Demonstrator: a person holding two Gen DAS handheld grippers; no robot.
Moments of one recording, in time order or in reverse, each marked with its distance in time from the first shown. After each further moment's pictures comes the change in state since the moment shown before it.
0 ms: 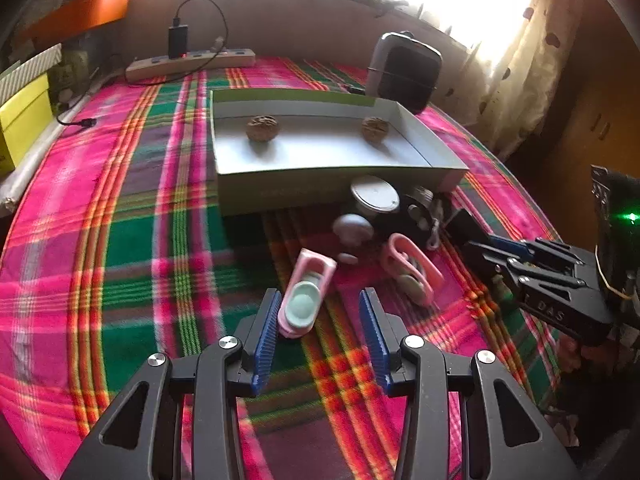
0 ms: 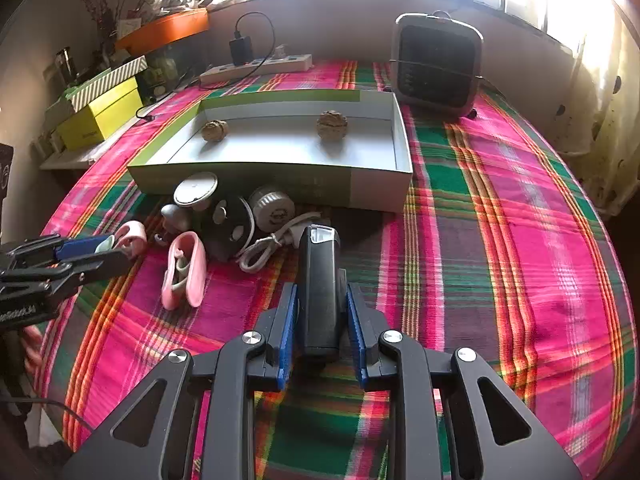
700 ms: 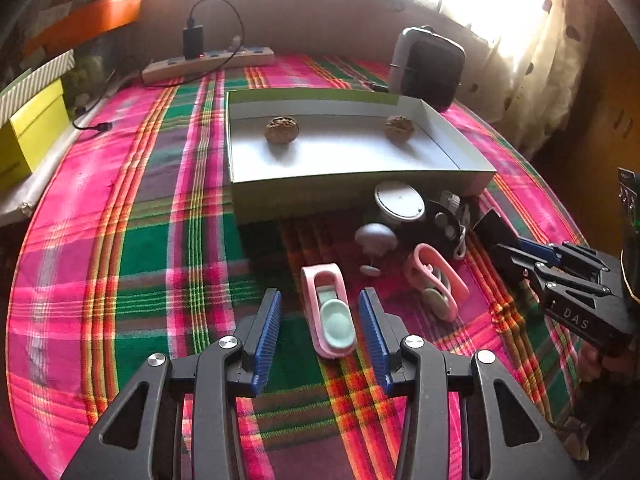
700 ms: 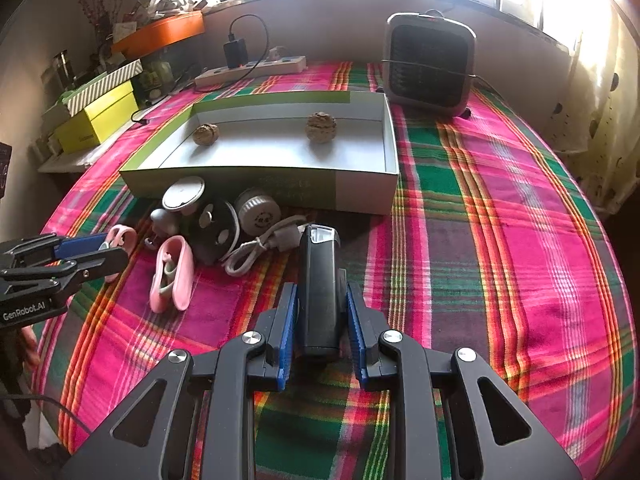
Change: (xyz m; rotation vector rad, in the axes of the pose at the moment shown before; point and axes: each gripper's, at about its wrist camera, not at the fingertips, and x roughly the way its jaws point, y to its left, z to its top) left arm 0.010 0.002 0.010 -0.013 0.009 0.111; right arm 0.000 -0.007 0.000 0.010 -0.003 -0.003
